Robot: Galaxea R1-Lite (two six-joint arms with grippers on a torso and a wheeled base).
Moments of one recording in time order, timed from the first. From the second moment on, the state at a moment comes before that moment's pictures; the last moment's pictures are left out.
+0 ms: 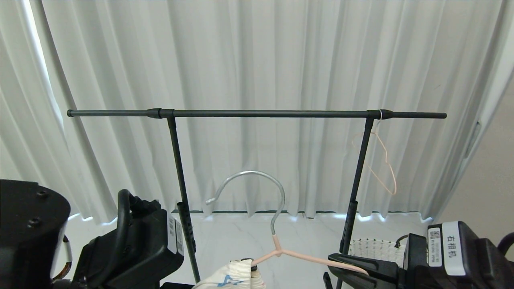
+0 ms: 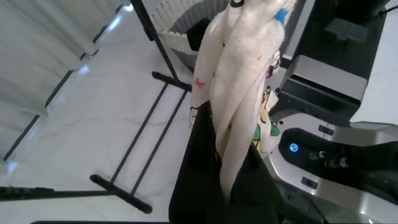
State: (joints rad) left arm -0.86 1.20 -0.66 0.08 -0.25 0.17; right arm 1.14 1.35 -0.37 -0.83 -0.02 -0.12
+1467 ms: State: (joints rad) left arm -0.78 1.18 -0.57 -0.30 0.07 0.20; right arm 1.09 1.83 -0.63 -0.83 -0.25 0.44
